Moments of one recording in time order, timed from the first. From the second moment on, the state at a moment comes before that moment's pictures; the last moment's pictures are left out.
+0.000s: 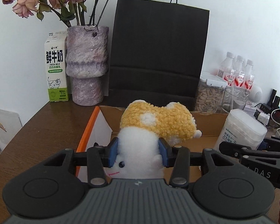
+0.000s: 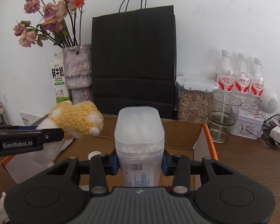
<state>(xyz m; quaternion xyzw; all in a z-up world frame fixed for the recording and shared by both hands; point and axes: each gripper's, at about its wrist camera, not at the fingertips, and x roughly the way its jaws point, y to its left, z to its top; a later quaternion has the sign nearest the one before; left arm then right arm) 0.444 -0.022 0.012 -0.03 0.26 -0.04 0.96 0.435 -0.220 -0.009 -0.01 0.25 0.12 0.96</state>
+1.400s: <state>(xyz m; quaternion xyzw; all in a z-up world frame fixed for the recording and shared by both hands) 0.298 -0.020 0.064 0.01 0.13 -0.01 0.99 0.295 -0.226 0.040 -0.05 0.18 0.11 0.98</state>
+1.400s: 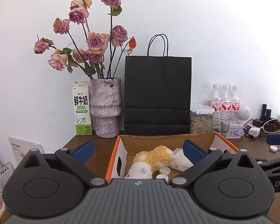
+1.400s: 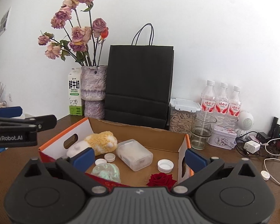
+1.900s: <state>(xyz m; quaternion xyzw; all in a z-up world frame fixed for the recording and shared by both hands) 0.210 0.001 0.033 -0.02 0.17 -0.01 0.99 0.191 -0.242 0.006 -0.02 0.23 0.11 0.97</state>
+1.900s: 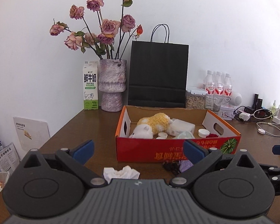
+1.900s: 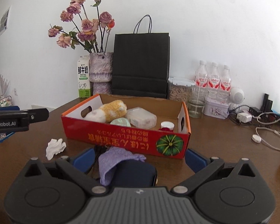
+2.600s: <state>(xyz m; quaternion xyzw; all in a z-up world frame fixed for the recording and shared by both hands) 0.159 0.034 0.004 -0.04 0.21 0.03 0.98 0.142 -0.249 -0.039 -0.02 0.31 0.09 0.95</state>
